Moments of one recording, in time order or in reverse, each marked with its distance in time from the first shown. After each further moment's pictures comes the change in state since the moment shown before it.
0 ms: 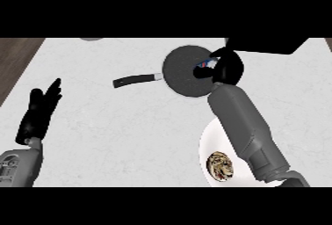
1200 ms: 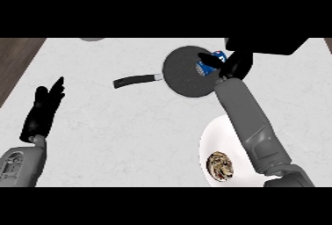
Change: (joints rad) left arm -0.020 -0.013 -0.007 0.016 -0.016 0.009 0.005; right arm -0.067 -0.003 -0.232 0.115 -0.359 -0.324 -0.532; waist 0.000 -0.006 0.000
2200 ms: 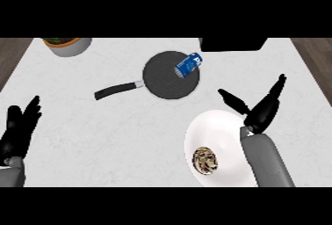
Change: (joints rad) left arm 0.147 0.037 0.093 -0.025 0.029 0.001 -0.027; right arm 0.633 -0.023 0.298 -0.677 -0.184 0.044 -0.008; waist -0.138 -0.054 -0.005
